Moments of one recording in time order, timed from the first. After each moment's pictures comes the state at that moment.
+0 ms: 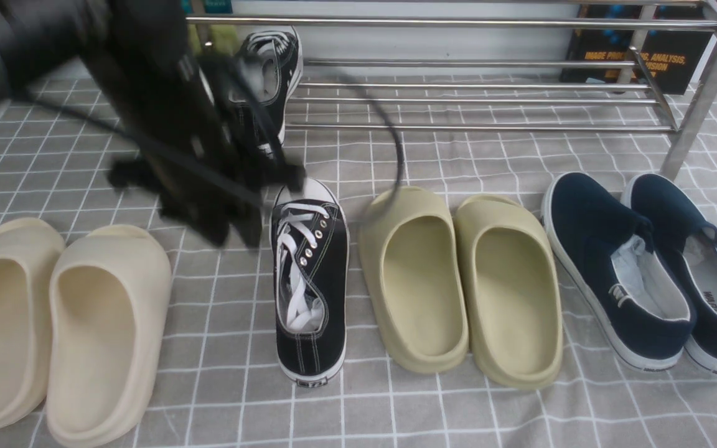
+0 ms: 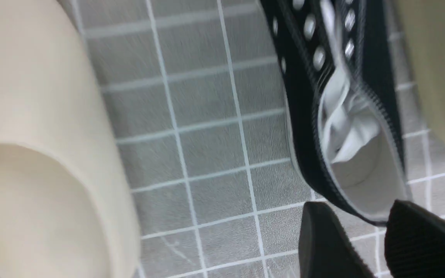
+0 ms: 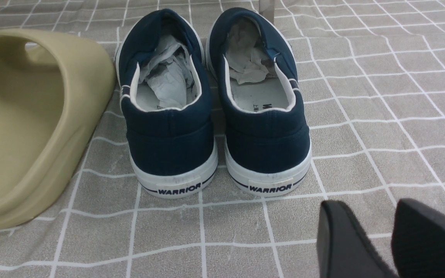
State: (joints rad) right arm -0.04 -0.01 0.02 -0.10 0.38 0.17; left arm -0.39 1.65 -1.38 -0.08 1.12 -0.27
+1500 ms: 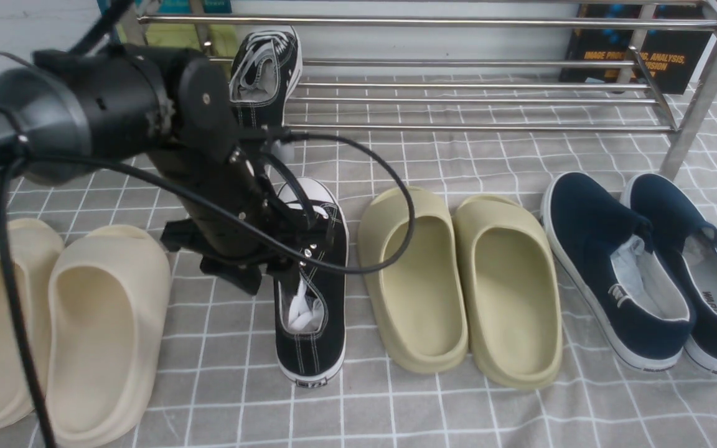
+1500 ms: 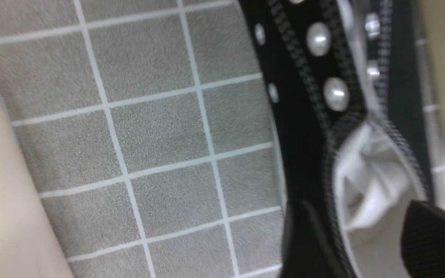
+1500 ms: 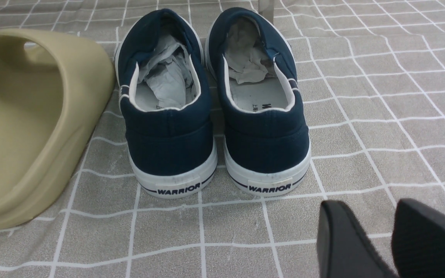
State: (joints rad) right arm -0.04 -0.01 0.02 -0.10 0.38 0.17; left arm -0.40 1.77 -1.31 -0.16 0.95 -0.21
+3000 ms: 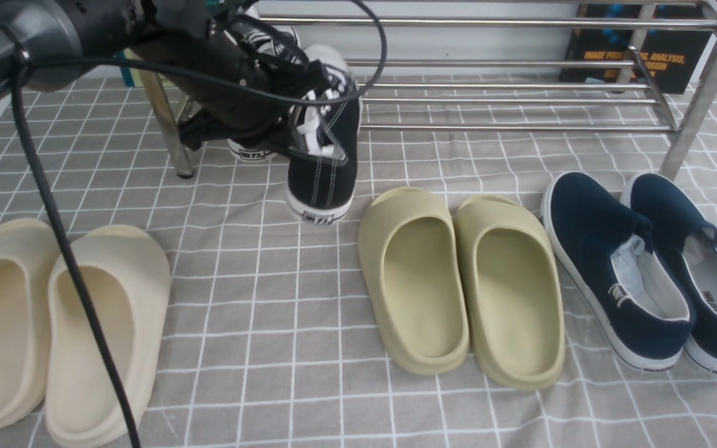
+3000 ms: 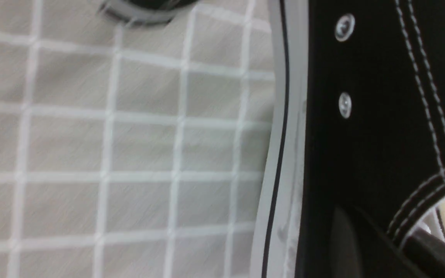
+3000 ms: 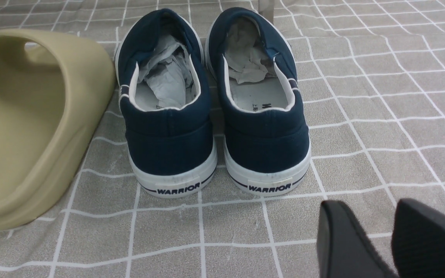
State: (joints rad) right arm -0.04 -0.01 0.02 -0.10 0.38 0.17; left arm -0.27 1.90 -1.69 -0.36 0.83 -0.31
